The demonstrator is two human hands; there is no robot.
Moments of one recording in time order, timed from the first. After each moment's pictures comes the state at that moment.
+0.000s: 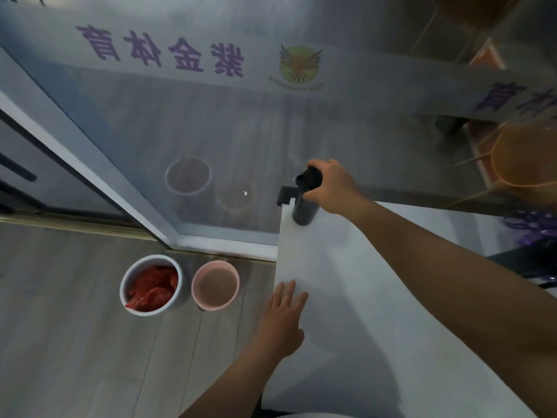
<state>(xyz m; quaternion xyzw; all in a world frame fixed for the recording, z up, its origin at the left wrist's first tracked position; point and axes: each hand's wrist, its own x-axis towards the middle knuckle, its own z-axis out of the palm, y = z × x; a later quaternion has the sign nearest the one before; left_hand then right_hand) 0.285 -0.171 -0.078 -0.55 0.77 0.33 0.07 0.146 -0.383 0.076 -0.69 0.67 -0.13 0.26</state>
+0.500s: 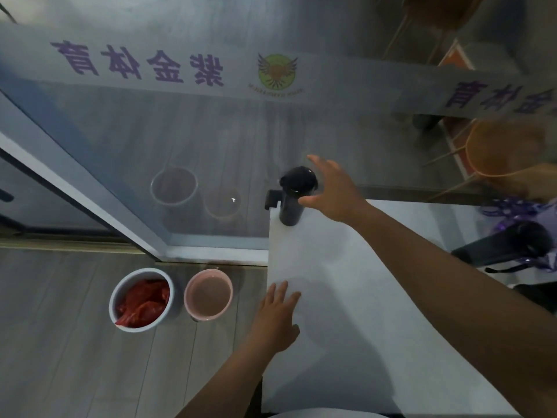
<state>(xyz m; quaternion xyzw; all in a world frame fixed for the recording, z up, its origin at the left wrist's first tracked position) 0.286 -0.183 -0.070 -0.53 0.77 0.35 0.08 0.123 -0.350 0.098 -0.67 0.67 -0.17 0.28</state>
